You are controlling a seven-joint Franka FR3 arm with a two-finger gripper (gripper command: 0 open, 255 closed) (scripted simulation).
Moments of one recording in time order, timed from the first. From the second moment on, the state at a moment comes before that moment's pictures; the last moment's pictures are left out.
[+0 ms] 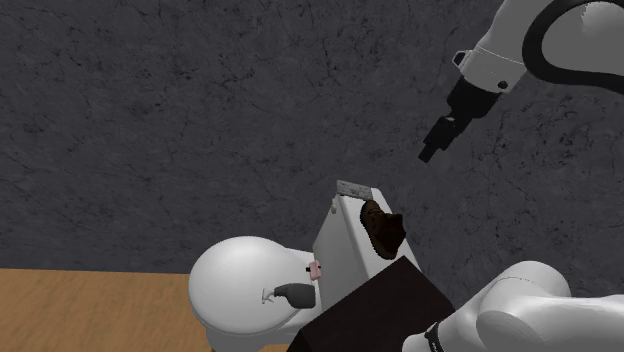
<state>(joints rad) -0.02 -0.81 0.05 -2.28 -0.07 1.52 -0.10</state>
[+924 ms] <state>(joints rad) -0.08 -0.83 -0.13 -2.63 -0.22 1.88 -0.28</state>
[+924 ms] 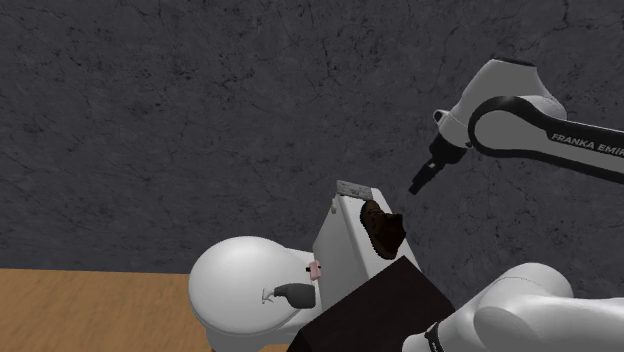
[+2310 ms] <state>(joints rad) -0.17 -0.30 -0.47 -2.78 -0.41 2.63 -0.52</state>
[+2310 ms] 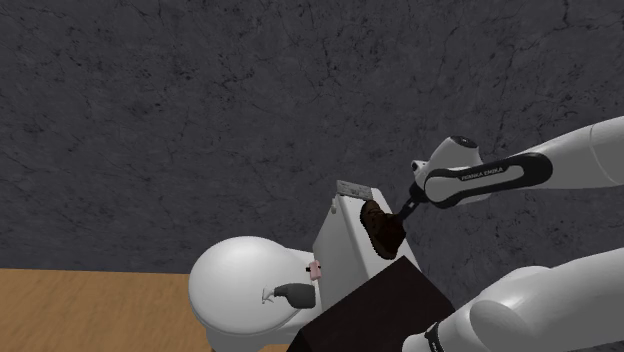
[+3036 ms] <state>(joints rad) -0.17 -0.24 -0.48 -2.79 -0.41 2.70 -0.52</state>
